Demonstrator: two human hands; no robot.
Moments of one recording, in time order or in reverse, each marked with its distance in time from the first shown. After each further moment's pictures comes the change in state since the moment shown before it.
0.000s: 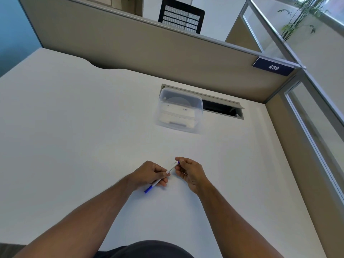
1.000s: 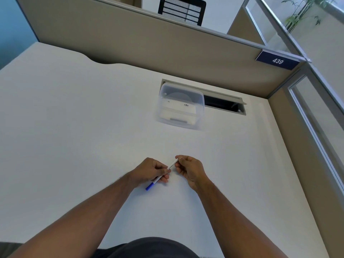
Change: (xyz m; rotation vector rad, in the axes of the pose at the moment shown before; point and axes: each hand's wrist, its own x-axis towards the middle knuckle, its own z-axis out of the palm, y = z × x) left_hand 0.003 0.002 -0.001 0.004 0.019 -0.023; right_hand 0.004 0.003 0.006 -0.017 0.059 0.018
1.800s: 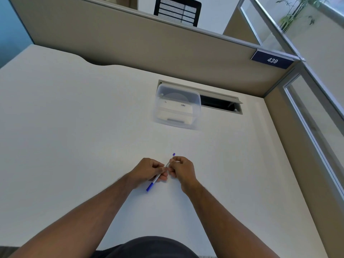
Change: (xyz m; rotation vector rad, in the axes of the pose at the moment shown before) left_hand 0.001 -0.001 0.004 -0.066 0.045 0.011; right_hand -0.008 0.014 0.020 -0.292 0.092 -0.117
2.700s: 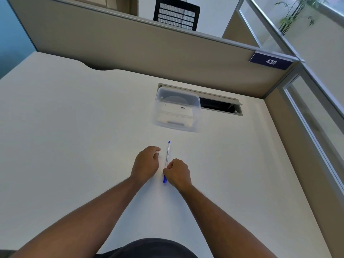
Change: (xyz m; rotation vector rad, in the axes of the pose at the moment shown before) left_hand 0.015 0.016 0.006 0.630 0.531 0.364; right_hand 0.001 -0.003 0.019 -0.725 0.025 -0.146
